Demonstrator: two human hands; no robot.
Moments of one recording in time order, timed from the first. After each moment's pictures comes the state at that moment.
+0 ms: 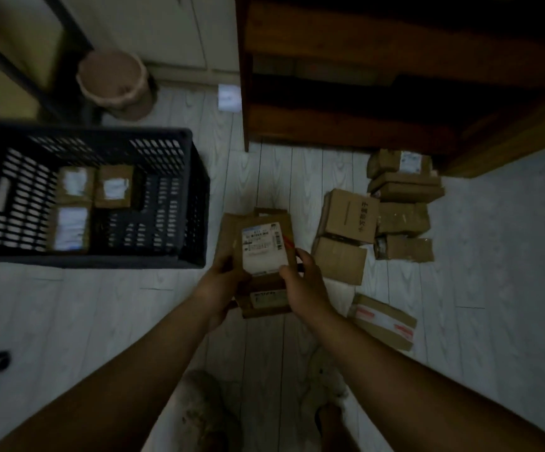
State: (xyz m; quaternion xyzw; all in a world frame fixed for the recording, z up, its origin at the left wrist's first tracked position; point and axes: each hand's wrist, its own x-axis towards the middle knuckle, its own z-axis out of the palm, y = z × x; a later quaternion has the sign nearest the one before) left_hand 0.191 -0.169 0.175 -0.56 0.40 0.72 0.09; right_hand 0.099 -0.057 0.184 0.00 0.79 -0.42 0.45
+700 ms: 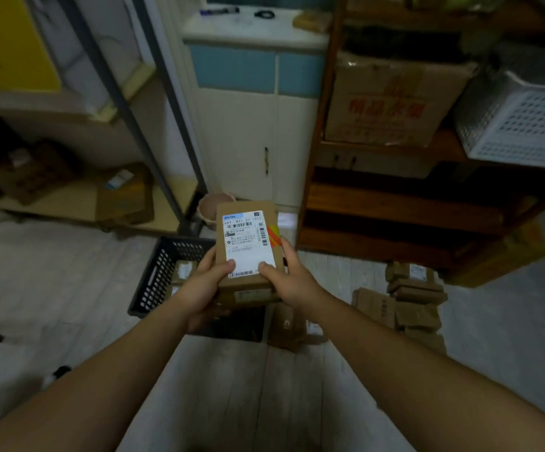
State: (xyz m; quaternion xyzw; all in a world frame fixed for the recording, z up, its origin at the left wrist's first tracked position) left_hand 0.319 -0.279 0.524 -0.44 0.48 0.75 -0.09; right_hand 0.187 -0.173 0.522 -0.26 0.71 -0.47 0.46
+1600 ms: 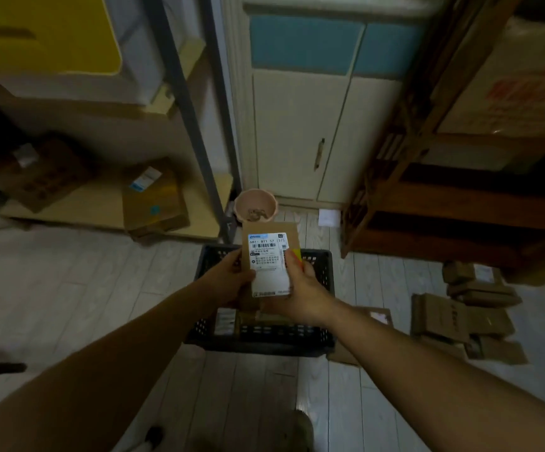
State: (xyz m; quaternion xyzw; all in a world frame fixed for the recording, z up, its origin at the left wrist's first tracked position) left_hand 0.387 -0.539 0.444 -0.44 0.62 0.64 0.06; right_hand 0.274 -0.407 0.419 -0.35 0.78 -0.28 0.44
